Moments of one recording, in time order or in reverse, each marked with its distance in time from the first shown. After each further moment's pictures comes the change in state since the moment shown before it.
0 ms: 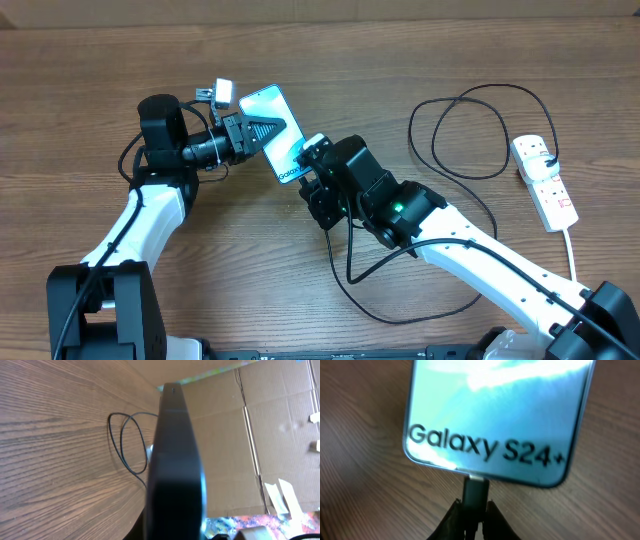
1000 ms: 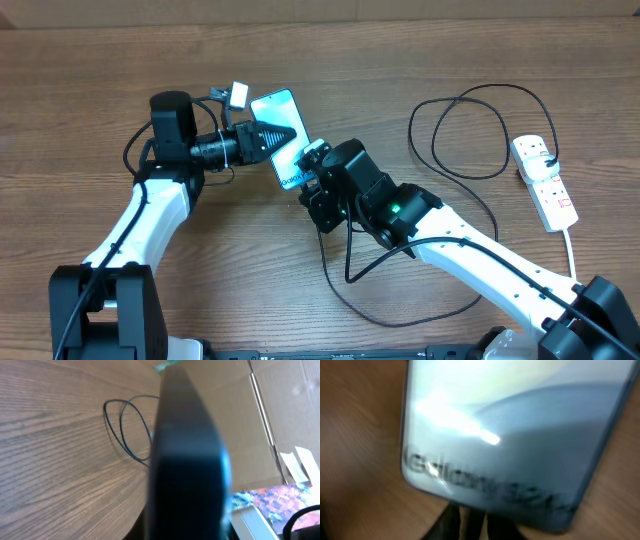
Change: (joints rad) left arm -0.054 0.000 0.044 -0.203 0.034 0.255; right arm -0.002 0.016 -0.018 0.014 -0.035 0.035
